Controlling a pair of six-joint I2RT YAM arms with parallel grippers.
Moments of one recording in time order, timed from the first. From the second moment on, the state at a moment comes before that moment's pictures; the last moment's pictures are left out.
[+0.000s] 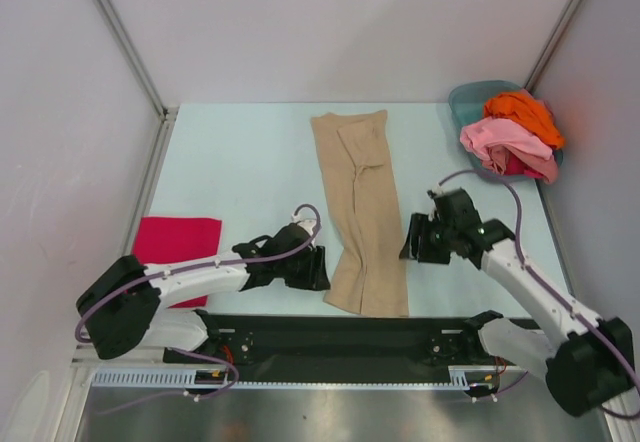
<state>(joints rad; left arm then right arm) -0.91 1.26 0.58 -0.21 0.10 -0.73 0.39 1.08 0.78 -0.68 -0.18 0.49</state>
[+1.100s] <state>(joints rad) -0.90 1.38 0.47 0.01 0.32 -0.79 0.50 0.83 0.34 -0.62 -0.26 0.80</state>
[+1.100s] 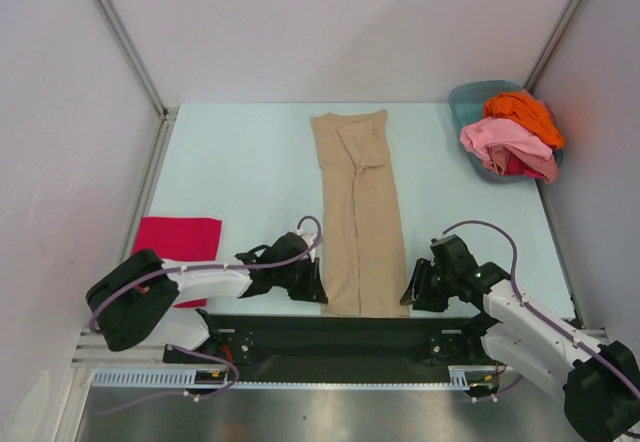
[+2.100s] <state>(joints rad) -0.93 1.20 0.28 0.13 0.29 -0.95 0.51 0.71 0.24 -0.57 -0.37 0.81</state>
